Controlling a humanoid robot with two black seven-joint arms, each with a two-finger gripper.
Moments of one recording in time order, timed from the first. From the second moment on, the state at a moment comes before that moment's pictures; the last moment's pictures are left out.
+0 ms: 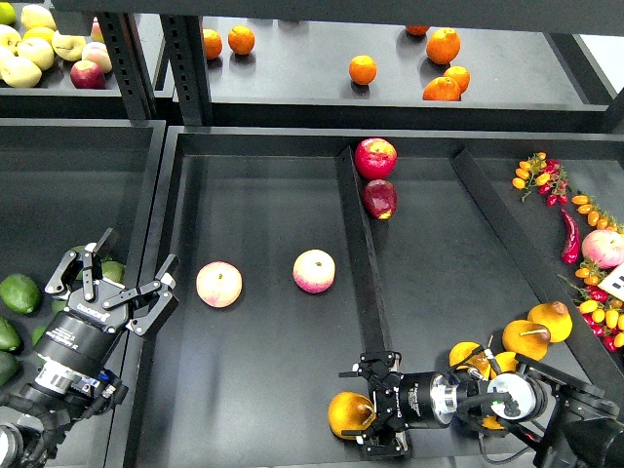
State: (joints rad) left arm 0.23 0.00 -1.46 -1.37 -0.38 -0.49 0.49; right arm 0.48 -0.24 0.31 0.78 0.16 0.42 -0.49
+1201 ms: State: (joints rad) left arm 0.24 0.00 -1.46 -1.38 -0.38 -0.49 0.49; right arm 0.47 -0.23 0.34 0.79 0.17 0.42 -0.49
